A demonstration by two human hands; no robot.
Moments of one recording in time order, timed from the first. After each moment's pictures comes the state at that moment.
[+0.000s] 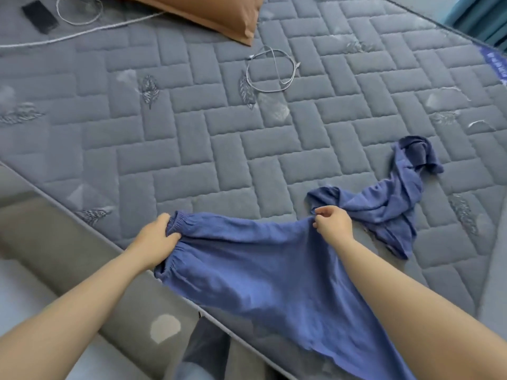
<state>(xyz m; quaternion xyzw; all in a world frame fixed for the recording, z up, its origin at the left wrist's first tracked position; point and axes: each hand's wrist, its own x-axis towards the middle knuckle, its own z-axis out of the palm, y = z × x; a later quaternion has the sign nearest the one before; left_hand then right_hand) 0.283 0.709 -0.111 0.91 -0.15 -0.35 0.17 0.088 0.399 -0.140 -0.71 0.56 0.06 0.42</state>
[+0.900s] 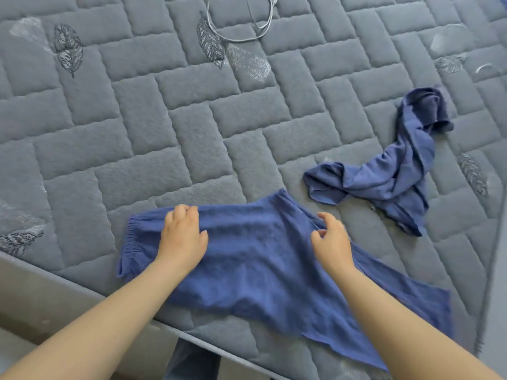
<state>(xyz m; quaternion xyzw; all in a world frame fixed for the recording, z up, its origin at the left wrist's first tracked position) 0.273 0.622 -0.228 0.90 -0.29 -0.30 0.08 0.063 0.430 -0.233 -0.73 0.58 0.06 0.36</state>
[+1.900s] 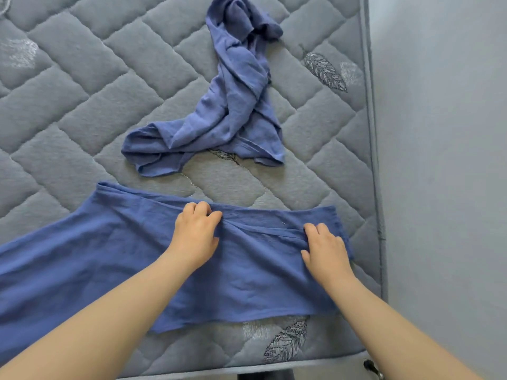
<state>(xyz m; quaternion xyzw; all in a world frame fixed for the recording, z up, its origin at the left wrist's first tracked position) 0.011 0.431 -0.274 0.73 -0.62 -0.28 -0.07 -0.252 0.374 -0.263 -0.77 0.56 0.25 0.18</state>
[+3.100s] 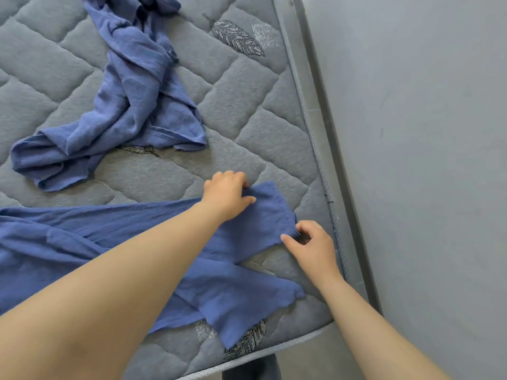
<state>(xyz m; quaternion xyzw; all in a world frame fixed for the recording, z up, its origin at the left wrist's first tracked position) -0.150 0.321 -0.288 0.66 -0.66 -0.35 -0.05 -0.353 0.409 -0.283 -0.54 0.73 -0.15 0.39</state>
